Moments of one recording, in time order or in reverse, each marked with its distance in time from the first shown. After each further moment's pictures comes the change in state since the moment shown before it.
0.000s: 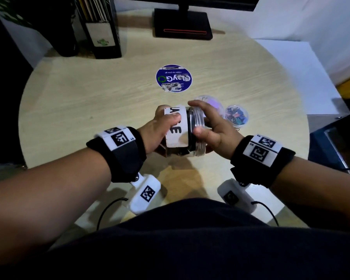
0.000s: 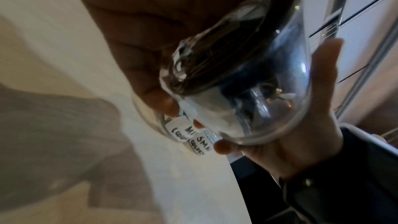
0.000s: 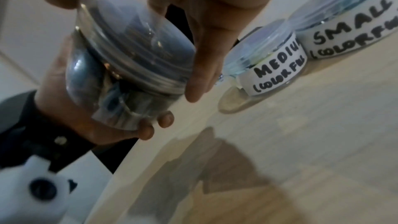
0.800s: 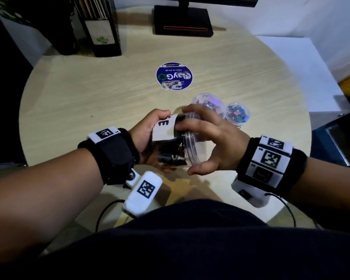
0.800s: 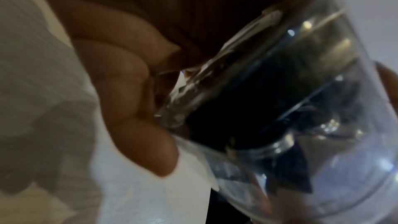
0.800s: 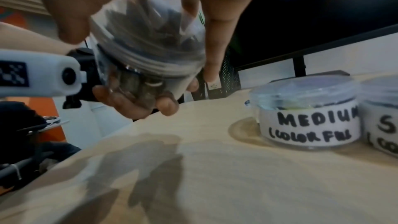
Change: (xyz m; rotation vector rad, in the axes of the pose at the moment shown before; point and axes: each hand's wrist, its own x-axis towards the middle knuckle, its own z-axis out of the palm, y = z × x) left_hand -0.017 0.002 -0.008 -0.412 -0.174 -0.297; right_hand -0.008 0.001 -0.002 -0.655 -0.097 -0.595
